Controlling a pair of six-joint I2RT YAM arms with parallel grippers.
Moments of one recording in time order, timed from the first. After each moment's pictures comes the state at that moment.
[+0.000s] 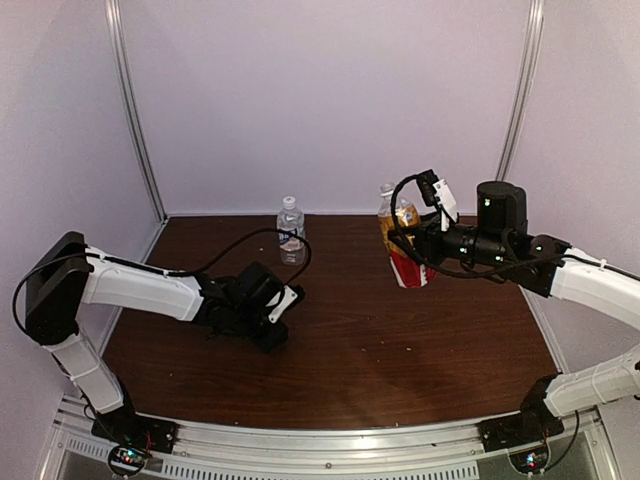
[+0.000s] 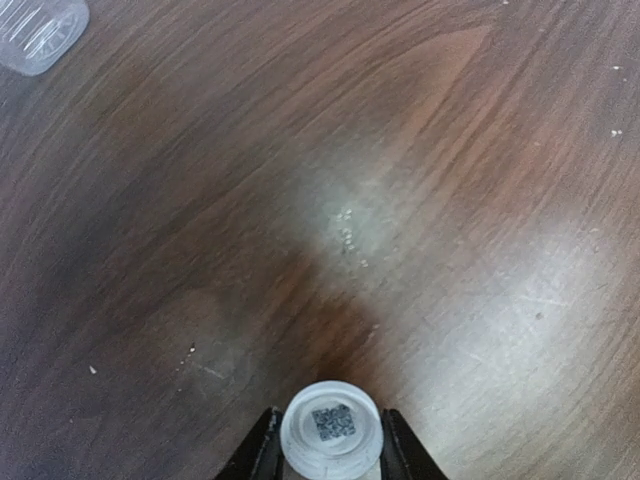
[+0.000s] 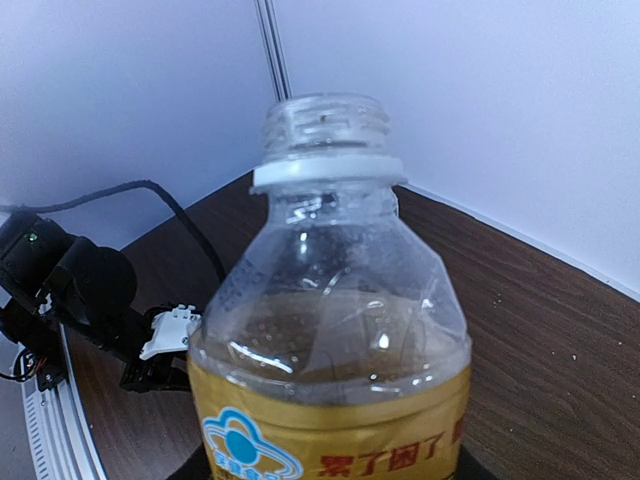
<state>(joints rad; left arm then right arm) -0.93 1.68 0.92 -0.26 -0.10 -0.09 0.66 1.14 0.94 -0.06 -0.20 0.10</state>
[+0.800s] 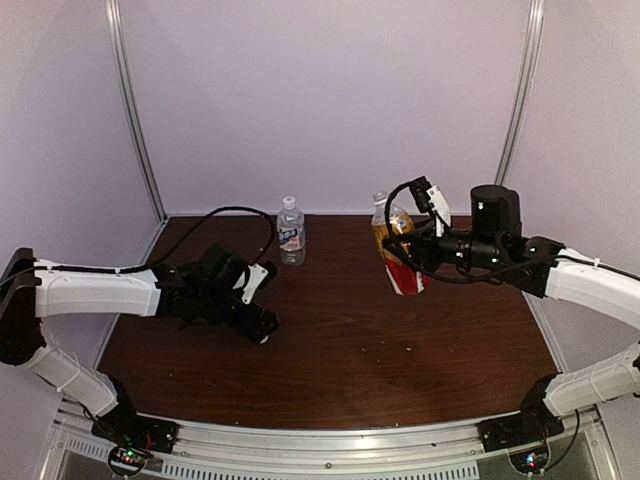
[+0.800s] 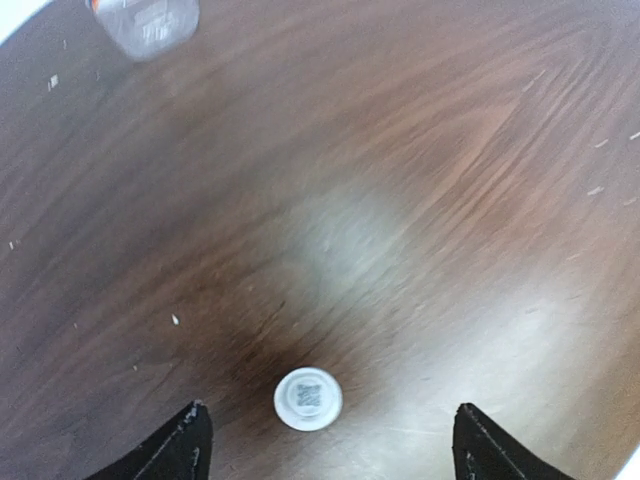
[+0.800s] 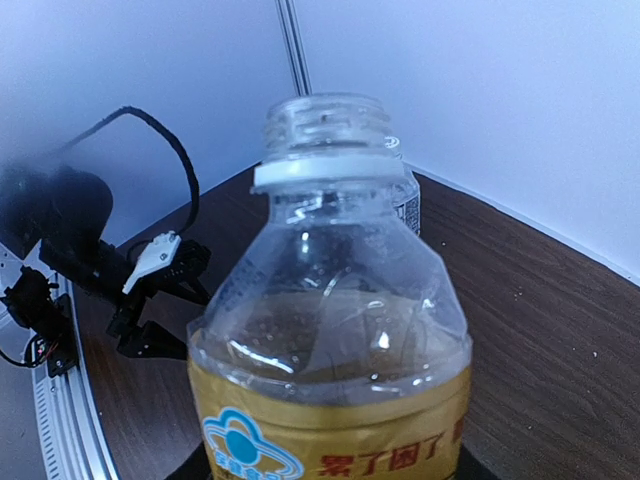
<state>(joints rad) -0.83 1.47 0.82 -0.29 -0.07 -0.14 0.66 1.17 0.93 -0.06 -0.25 0.10</state>
